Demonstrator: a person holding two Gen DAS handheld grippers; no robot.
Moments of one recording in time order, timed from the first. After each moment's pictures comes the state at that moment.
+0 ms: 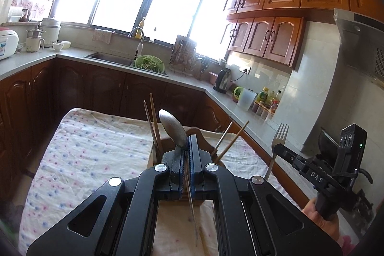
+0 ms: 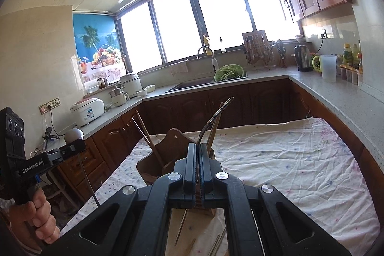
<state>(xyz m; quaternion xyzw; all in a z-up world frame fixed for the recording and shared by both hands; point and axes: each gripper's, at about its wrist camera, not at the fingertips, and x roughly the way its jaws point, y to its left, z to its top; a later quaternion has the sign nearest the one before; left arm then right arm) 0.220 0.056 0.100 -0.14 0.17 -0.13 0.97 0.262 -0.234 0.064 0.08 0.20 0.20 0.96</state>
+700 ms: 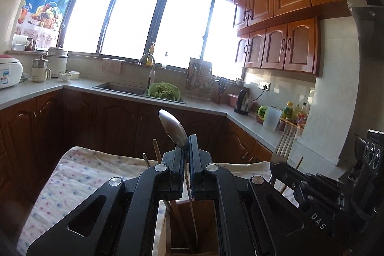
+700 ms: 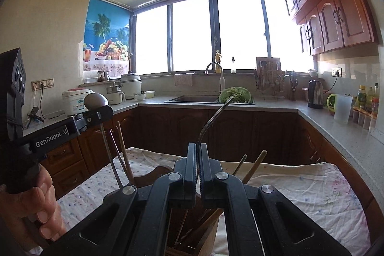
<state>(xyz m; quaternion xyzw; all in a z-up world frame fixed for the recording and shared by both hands) 0.323 0.037 0.072 -0.10 0.09 -0.07 0.99 0.336 -0.170 0.039 -0.01 0.13 0.21 0.97</state>
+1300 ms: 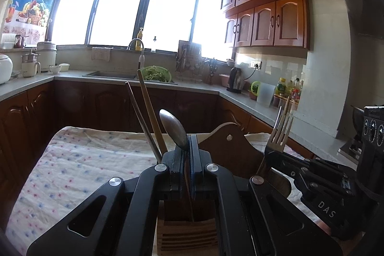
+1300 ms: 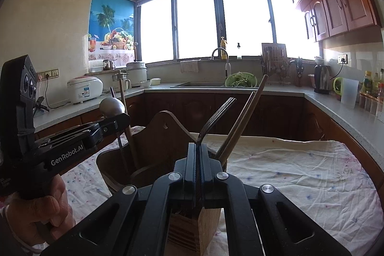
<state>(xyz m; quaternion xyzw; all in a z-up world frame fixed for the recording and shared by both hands) 0.320 0.017 0.019 -0.06 0.13 -0.10 0.98 0.325 -0.178 -0.006 -0.01 0.16 0.23 0.96</state>
